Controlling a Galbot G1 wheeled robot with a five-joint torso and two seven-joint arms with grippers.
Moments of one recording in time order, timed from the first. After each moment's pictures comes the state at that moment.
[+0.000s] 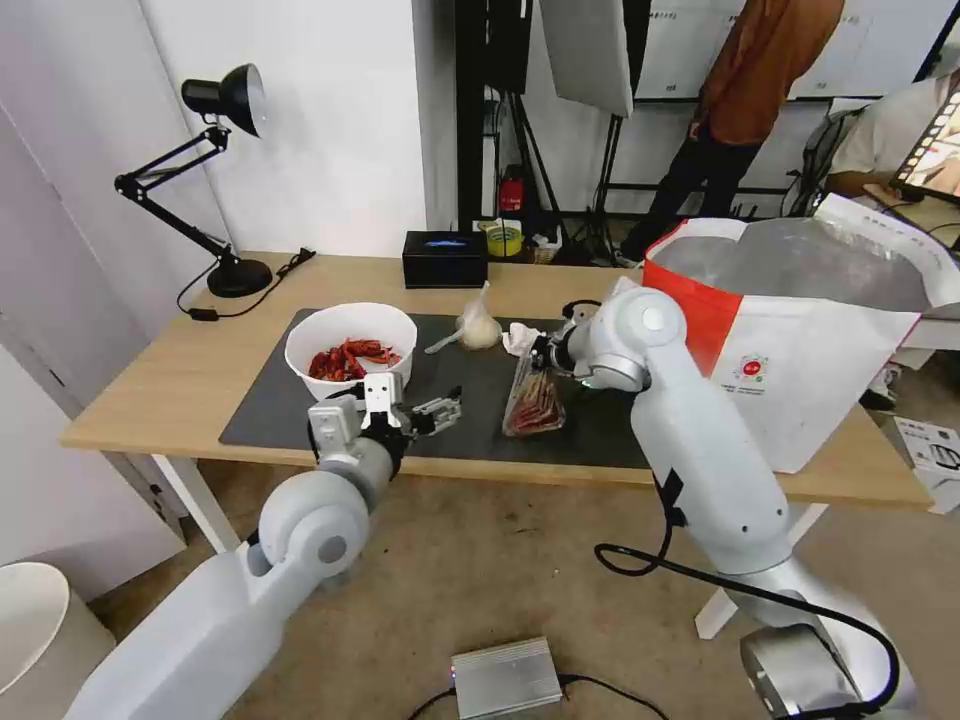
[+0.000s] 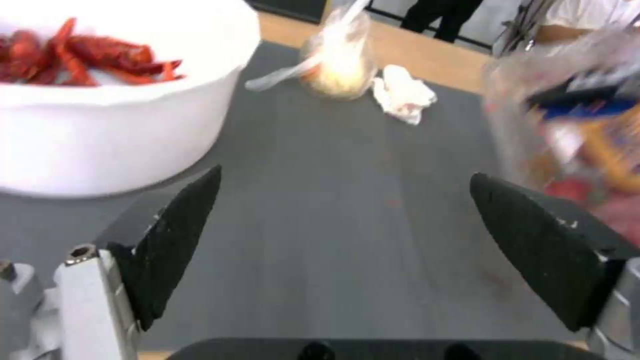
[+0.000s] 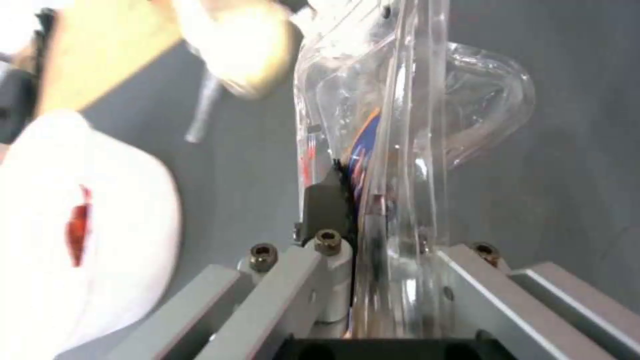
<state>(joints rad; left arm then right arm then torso) 0.95 -0.94 -0.04 -2.15 -1.07 0.41 -0.64 -0.42 1.31 0.14 1.71 1.85 -0.68 1.34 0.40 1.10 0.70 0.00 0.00</state>
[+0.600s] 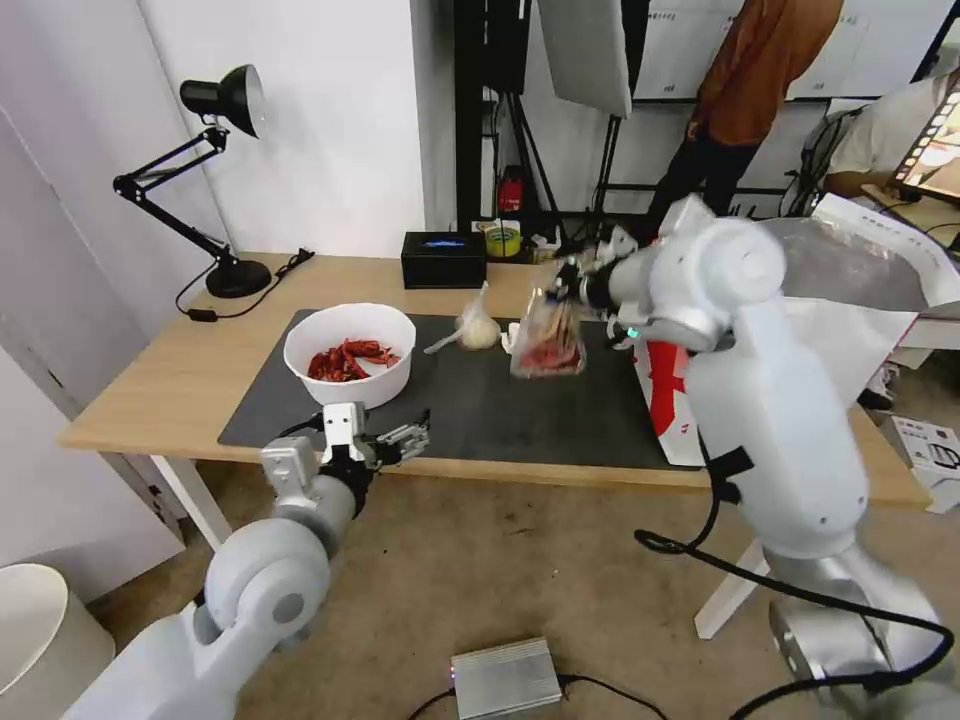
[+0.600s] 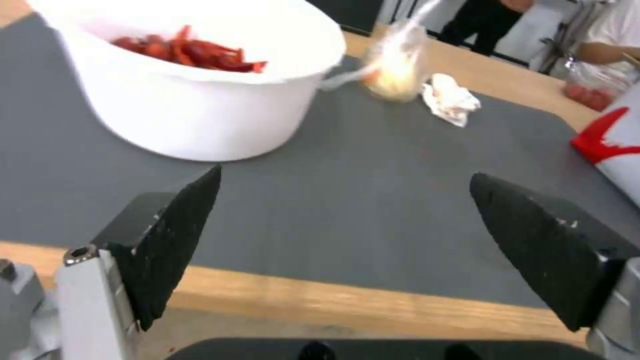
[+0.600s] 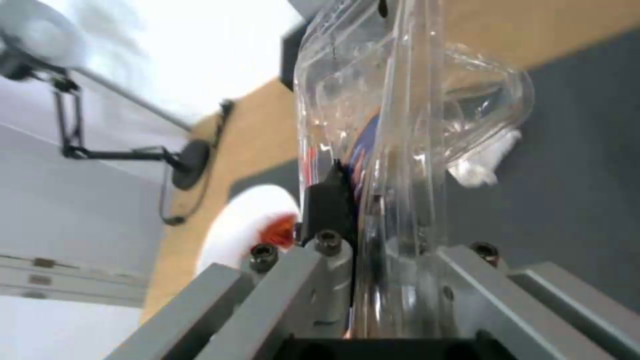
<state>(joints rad) 1.20 -0.93 -0.23 -2.28 -0.99 0.40 -0.62 -0.22 1.26 0.17 1.86 1.98 -0.62 1.39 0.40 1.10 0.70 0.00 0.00</state>
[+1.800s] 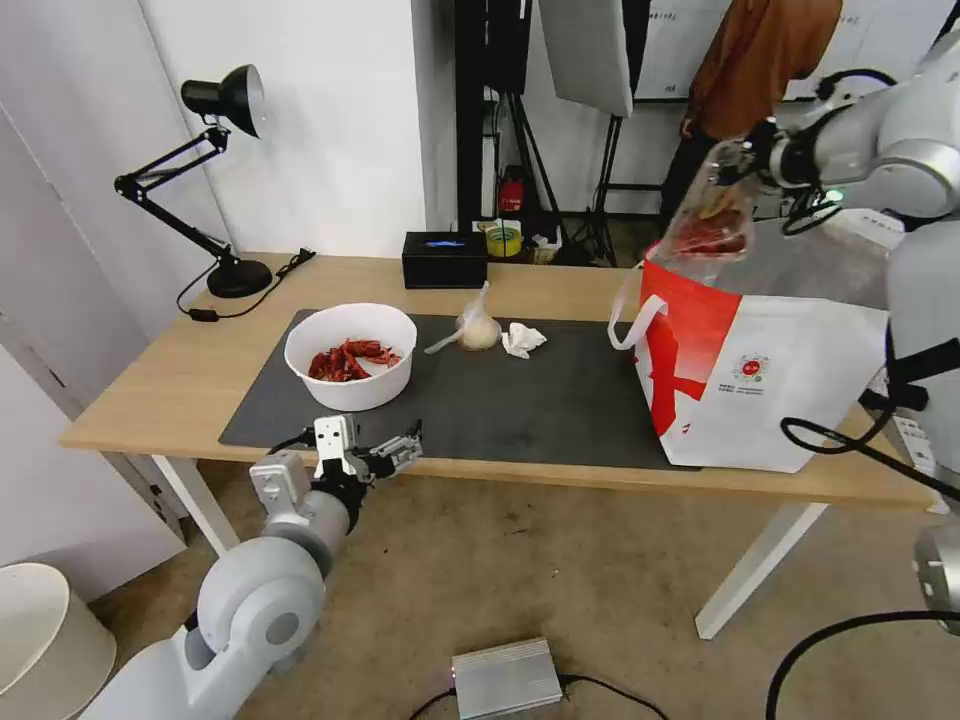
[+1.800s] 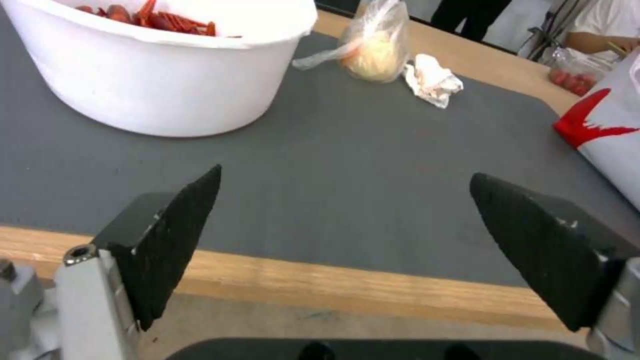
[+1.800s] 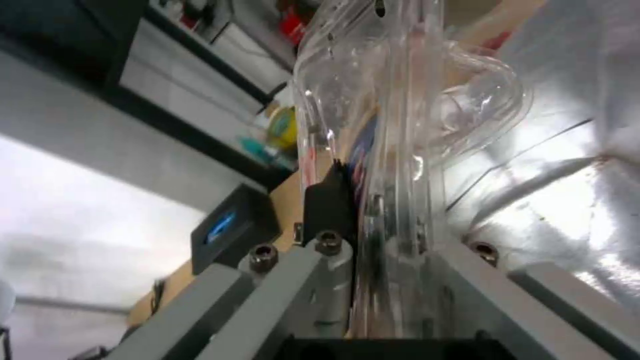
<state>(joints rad) 1.19 -0.96 -0.18 -2.27 -0.98 0.40 -0.62 -0.08 0.93 0.33 1.71 2.08 -0.57 1.42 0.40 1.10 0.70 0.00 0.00</state>
